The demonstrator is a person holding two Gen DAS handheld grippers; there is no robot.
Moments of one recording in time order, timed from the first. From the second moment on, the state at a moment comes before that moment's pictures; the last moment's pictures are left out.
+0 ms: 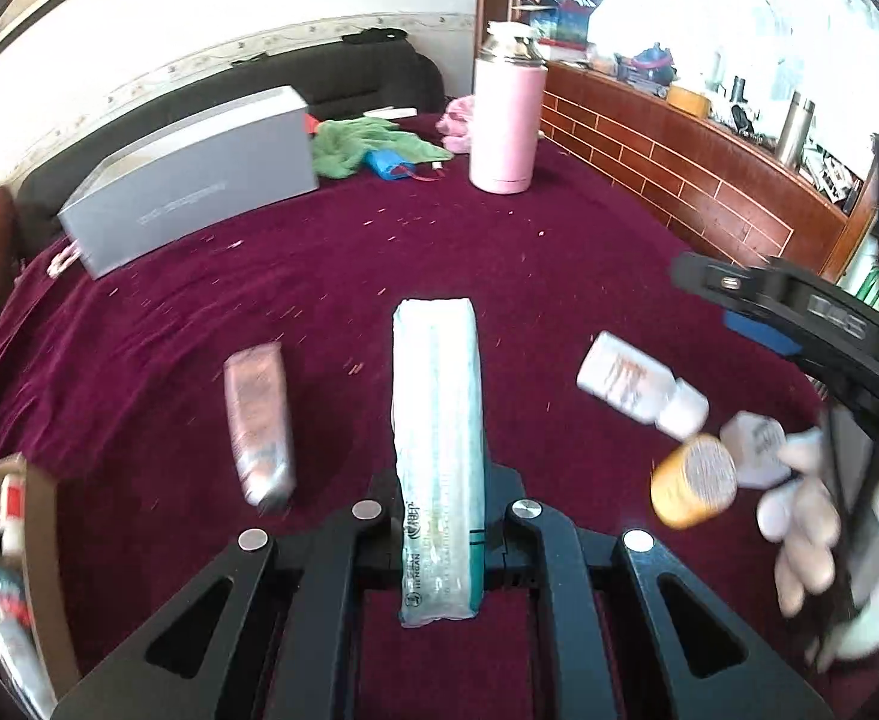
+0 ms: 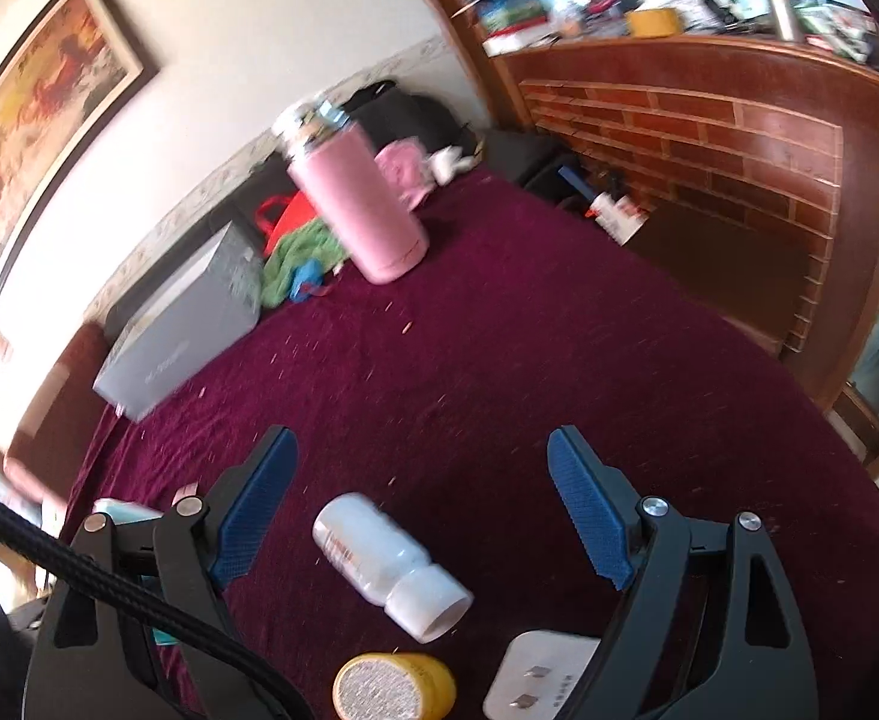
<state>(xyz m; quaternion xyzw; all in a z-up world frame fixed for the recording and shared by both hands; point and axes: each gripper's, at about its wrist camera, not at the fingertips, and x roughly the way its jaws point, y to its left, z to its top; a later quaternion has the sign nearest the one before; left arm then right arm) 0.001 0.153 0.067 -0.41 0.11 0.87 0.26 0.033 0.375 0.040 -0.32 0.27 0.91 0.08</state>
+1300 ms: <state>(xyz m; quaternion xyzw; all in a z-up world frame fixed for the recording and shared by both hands) 0.069 0.067 0.074 -0.39 0.08 0.89 0.23 -0.007 0.275 0.006 -0.50 -0.08 0.86 0.10</state>
